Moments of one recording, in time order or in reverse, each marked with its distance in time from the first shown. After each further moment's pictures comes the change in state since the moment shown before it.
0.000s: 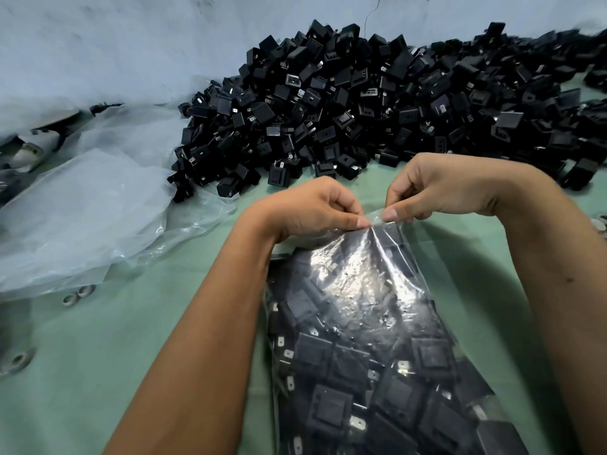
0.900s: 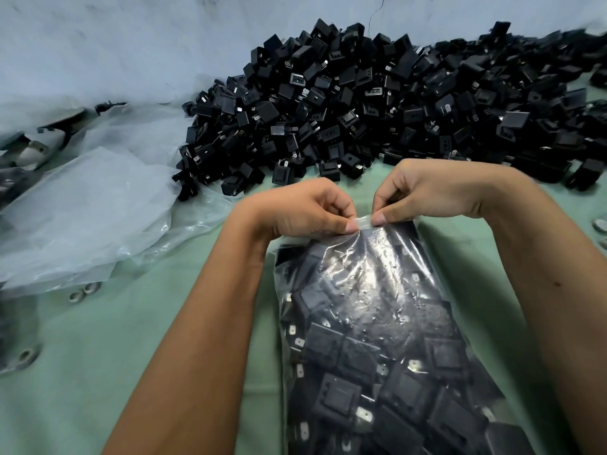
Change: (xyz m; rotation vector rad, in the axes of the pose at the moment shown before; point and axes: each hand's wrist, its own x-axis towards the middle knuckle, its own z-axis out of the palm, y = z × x) left_hand -0.014 0.003 -0.008 0.017 -0.089 -0.040; right_hand 0.014 -0.007 0.011 -0.050 -0.035 -0.004
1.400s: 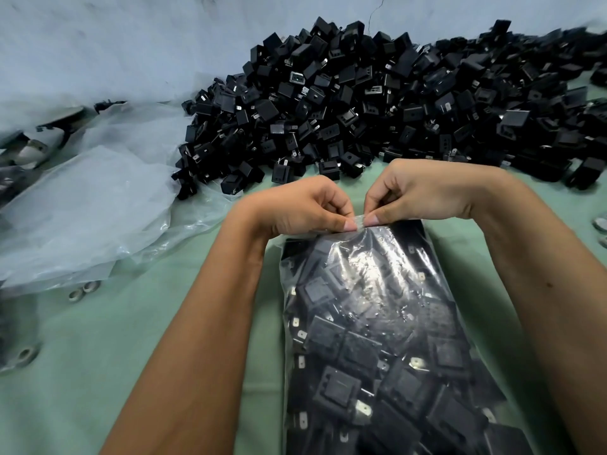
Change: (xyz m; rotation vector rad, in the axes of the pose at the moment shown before) left_hand 0.000 -0.002 0.000 -0.007 0.034 -0.011; right_hand 0.004 -0.005 0.006 -0.038 0.025 -0.035
